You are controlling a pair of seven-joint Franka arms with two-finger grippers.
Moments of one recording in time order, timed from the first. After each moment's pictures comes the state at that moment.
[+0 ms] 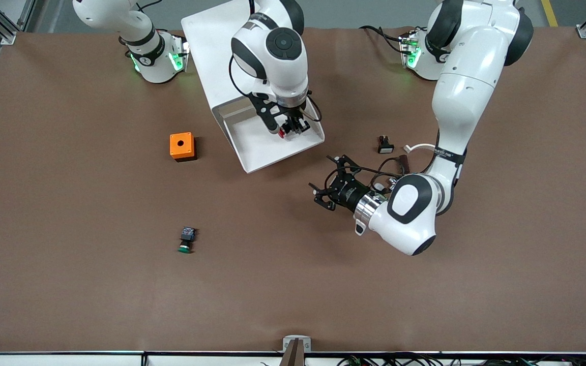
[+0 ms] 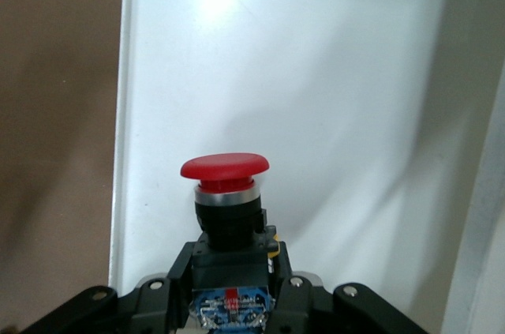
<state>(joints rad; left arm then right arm) -0.37 0.92 -0.03 -1.16 -0.94 1.46 -1.29 1.01 0.37 -0.10 -1.75 0.13 2.10 1.90</state>
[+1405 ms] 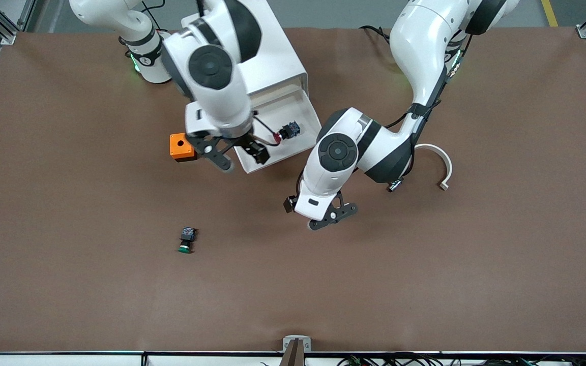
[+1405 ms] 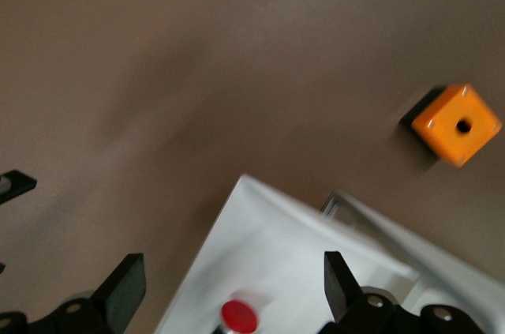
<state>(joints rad) -0.65 0.78 -0.02 -1.17 -0.12 2.01 -1.02 0.74 0.33 -0.16 -1.51 0.10 1.76 1.17</state>
